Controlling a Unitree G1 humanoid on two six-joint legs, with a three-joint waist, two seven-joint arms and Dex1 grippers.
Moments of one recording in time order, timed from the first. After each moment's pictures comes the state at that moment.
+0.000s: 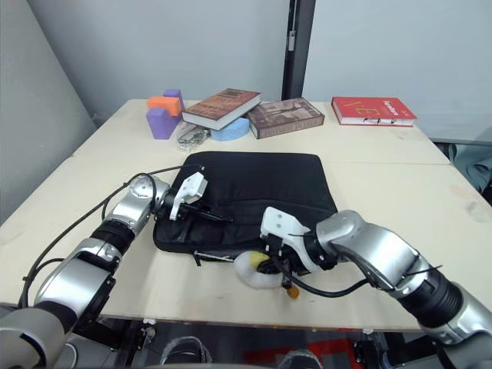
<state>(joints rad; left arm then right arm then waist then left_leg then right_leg) -0.83 0.41 -0.28 0.82 -0.22 -0.23 -1.57 -0.43 -0.85 0.39 -0.53 0.52 0.99 0.90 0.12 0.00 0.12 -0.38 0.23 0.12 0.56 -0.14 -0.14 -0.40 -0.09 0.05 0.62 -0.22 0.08</state>
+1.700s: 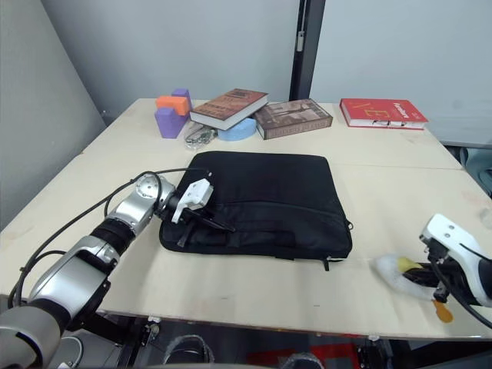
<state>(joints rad) -0.83 0.46 -0.44 0.74 -0.29 -0.22 -1.57 0.42 -1.13 -0.60 -0.31 0.42 0.77 1.14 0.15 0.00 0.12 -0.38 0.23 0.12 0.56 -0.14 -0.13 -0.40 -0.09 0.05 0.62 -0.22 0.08</state>
